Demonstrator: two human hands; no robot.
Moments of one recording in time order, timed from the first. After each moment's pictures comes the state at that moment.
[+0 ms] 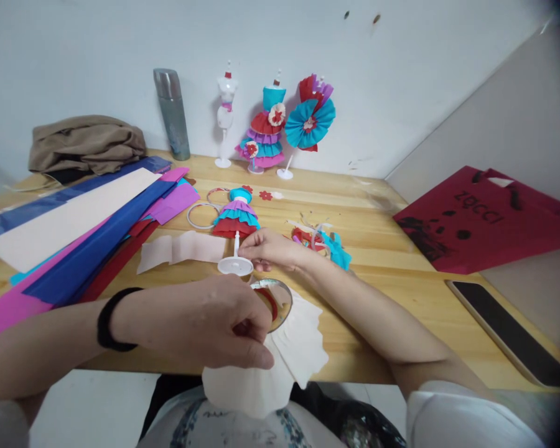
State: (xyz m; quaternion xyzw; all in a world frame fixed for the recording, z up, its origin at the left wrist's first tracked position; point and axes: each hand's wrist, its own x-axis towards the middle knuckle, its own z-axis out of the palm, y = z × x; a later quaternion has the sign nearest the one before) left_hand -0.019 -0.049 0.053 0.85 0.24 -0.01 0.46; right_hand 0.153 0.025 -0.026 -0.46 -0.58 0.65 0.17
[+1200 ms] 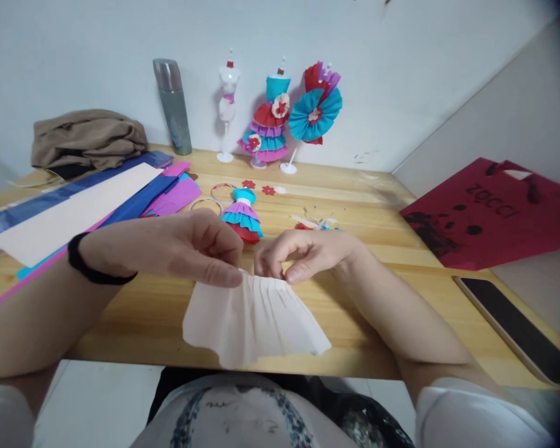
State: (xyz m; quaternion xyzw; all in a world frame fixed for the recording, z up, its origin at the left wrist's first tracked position) left_hand -0.051 -0.005 0.076 0.81 0.28 0.02 0.51; right_hand 0.194 0.027 0.007 -0.05 -0.77 0.63 0.04
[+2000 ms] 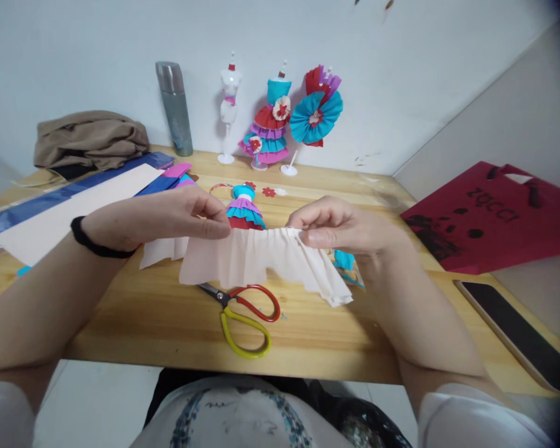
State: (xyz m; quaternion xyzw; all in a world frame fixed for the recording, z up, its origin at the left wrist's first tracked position) left_hand -0.062 0.024 0.069 0.80 0.39 0.06 0.44; right_hand 0.216 0.009 0.053 -0.29 -0.71 0.62 0.16
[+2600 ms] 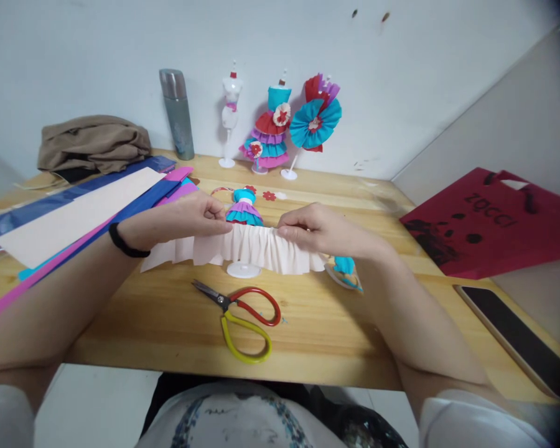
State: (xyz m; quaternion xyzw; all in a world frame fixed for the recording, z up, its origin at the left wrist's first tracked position) left_hand -0.052 0.039 0.047 0.80 0.44 0.11 0.40; right_hand 0.203 0.019 0.046 -0.39 -0.87 0.26 0.12
